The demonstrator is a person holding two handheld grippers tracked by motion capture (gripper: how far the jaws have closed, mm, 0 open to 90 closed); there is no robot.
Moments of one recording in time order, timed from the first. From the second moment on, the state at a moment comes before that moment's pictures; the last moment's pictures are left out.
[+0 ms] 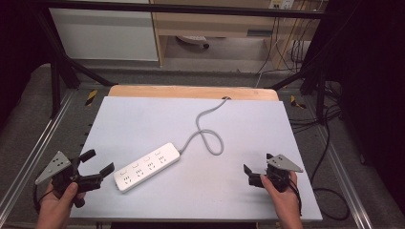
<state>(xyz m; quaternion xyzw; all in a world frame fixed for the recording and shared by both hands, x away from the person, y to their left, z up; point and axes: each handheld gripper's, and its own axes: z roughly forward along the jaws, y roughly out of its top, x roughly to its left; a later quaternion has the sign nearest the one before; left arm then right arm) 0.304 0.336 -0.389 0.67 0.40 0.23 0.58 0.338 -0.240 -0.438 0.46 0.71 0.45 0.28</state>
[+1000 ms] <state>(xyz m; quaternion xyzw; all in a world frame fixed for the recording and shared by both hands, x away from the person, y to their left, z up) 0.321 0.306 -0.359 0.69 0.38 0.22 0.57 0.337 -0.238 -0.435 0.45 0.71 0.46 0.28</state>
